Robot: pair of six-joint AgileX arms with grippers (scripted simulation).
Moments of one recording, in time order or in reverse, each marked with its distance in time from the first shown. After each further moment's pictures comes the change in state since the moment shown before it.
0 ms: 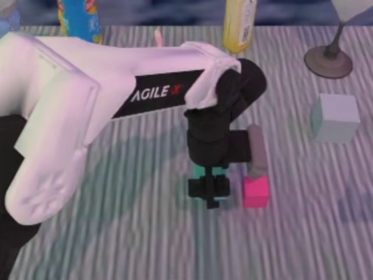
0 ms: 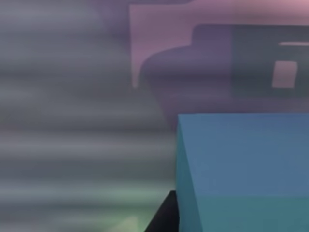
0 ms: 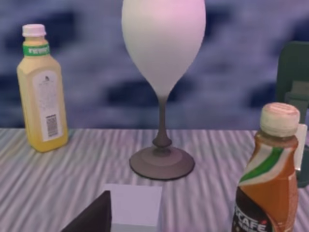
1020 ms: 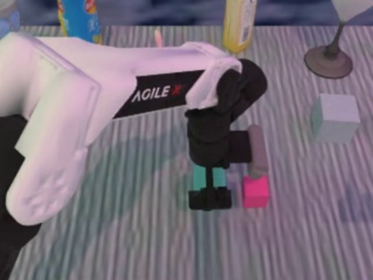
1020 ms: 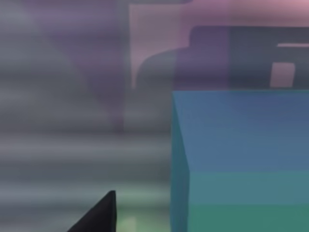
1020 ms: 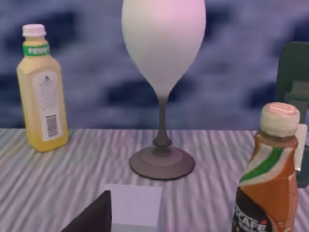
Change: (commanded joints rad) left arm 0.002 -0.001 0.004 -0.004 0.000 0.001; right arm 0.000 0.000 0.000 0.000 0.000 0.000
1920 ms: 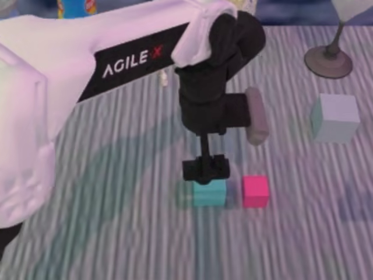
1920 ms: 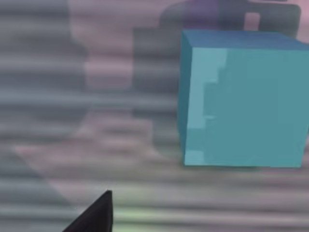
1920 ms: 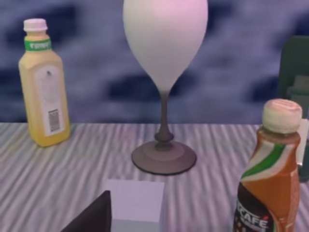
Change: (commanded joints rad) left arm 0.030 -0.082 0.156 -0.222 -0.002 -0.008; right arm 0.004 0.030 0.030 -0.022 -0.001 0.004
